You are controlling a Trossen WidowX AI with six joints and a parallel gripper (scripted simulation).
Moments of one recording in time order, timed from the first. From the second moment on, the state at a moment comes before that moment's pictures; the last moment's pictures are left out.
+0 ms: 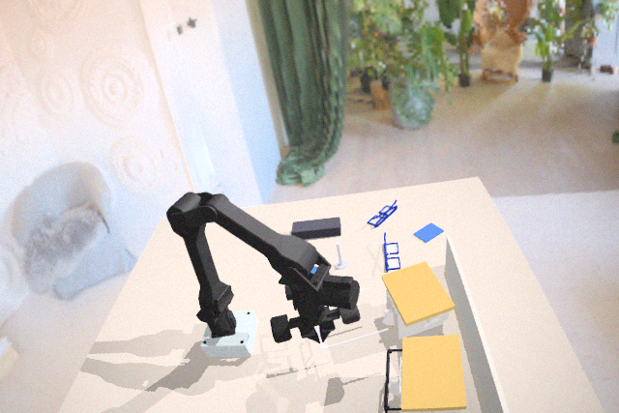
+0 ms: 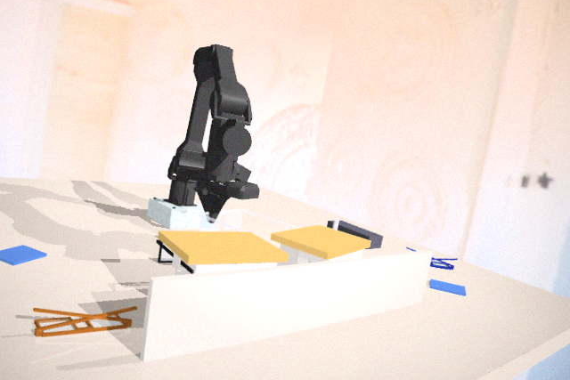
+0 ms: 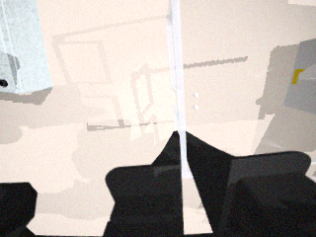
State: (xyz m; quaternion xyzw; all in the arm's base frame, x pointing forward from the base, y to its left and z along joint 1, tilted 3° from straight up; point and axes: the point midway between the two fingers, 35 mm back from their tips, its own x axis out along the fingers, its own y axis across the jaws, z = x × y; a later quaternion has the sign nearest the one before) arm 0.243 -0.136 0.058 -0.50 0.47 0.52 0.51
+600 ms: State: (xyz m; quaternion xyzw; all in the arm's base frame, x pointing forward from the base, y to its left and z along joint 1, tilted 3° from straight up) arm 0.269 -0.135 0.059 -0.51 0.47 0.51 0.51
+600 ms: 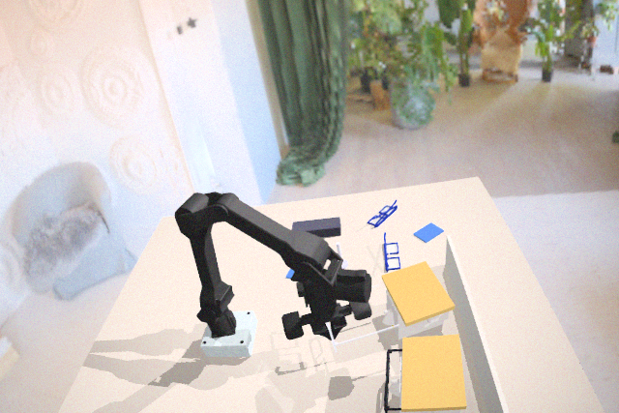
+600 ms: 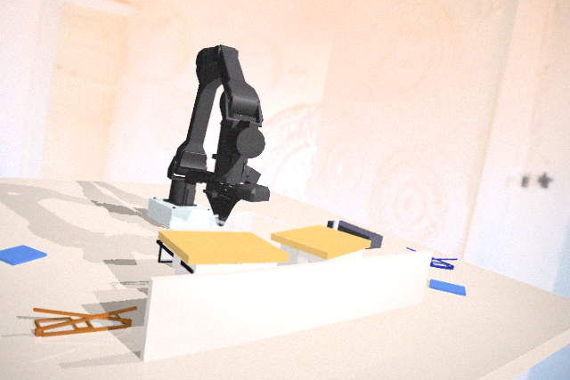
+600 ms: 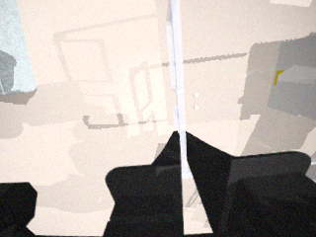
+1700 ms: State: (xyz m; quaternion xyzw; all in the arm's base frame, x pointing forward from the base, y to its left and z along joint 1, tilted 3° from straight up) arm 0.317 -0.134 0.061 -0.51 0.47 0.52 0.51
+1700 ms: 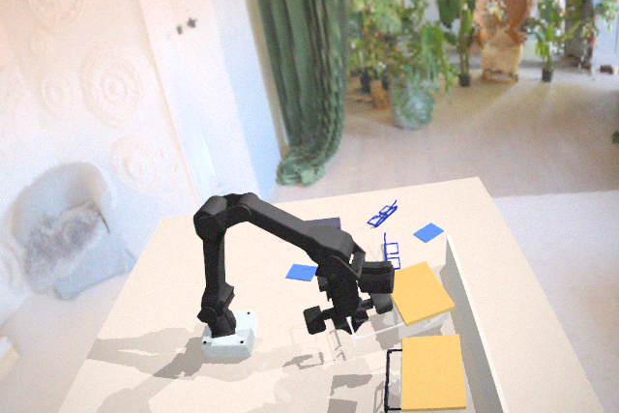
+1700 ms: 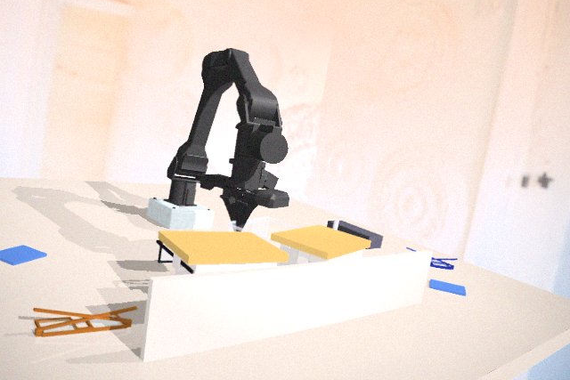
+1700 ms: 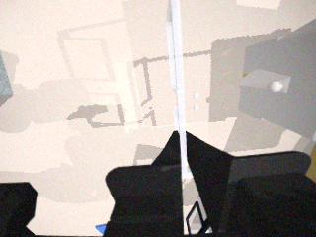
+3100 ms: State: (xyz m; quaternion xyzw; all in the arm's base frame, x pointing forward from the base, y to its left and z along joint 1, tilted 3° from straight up) arm 0.378 -0.131 0.063 -0.51 0.47 0.51 0.51
